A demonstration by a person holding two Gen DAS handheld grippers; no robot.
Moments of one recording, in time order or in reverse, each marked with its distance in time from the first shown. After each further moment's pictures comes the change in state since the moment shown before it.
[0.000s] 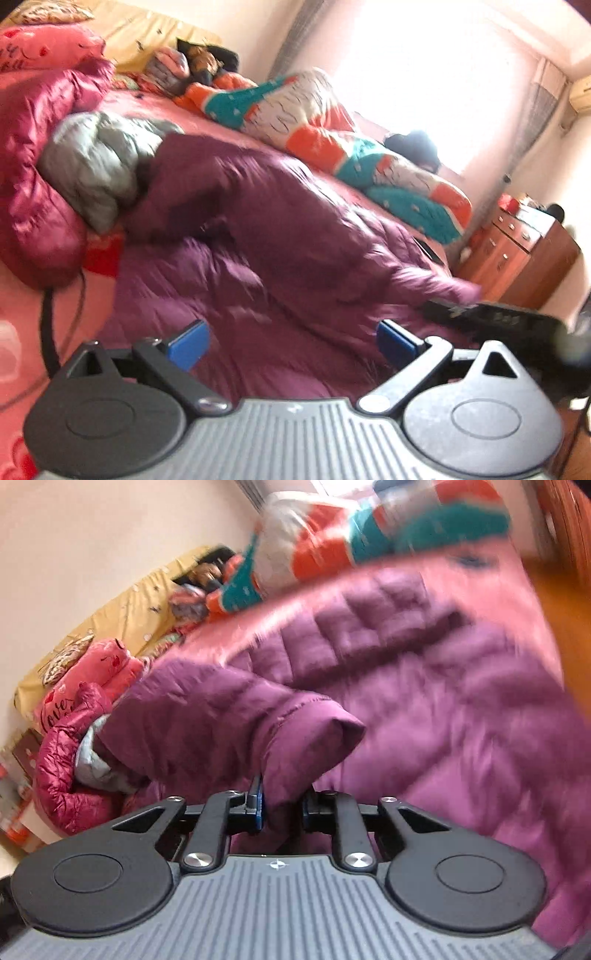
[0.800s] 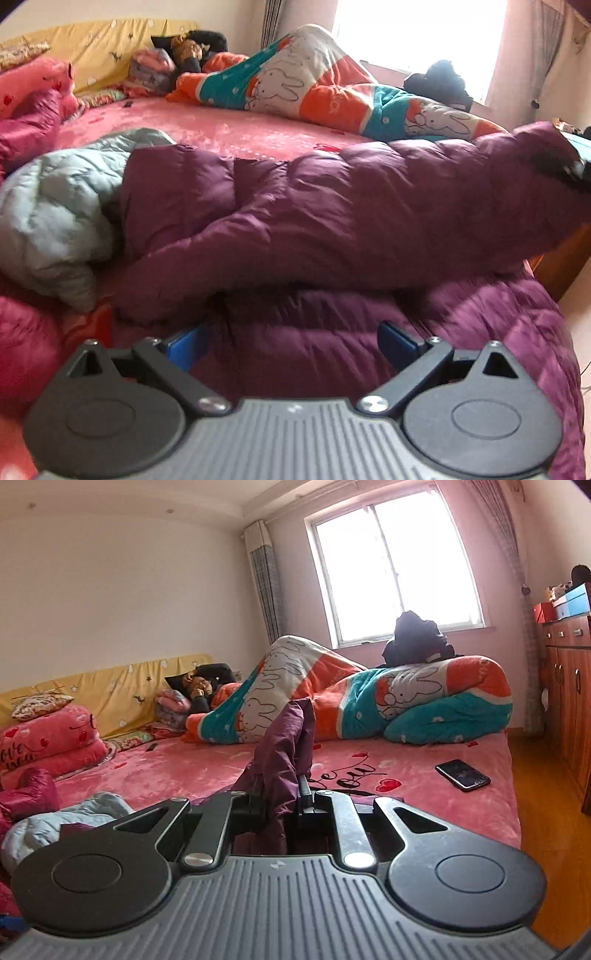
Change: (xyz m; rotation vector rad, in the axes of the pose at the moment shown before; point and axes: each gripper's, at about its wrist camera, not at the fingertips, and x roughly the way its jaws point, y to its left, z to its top) left arm 0.112 0.004 0.059 0.198 0.150 0.129; right arm 0.037 -0.005 0.107 -0.267 -0.427 -0.123
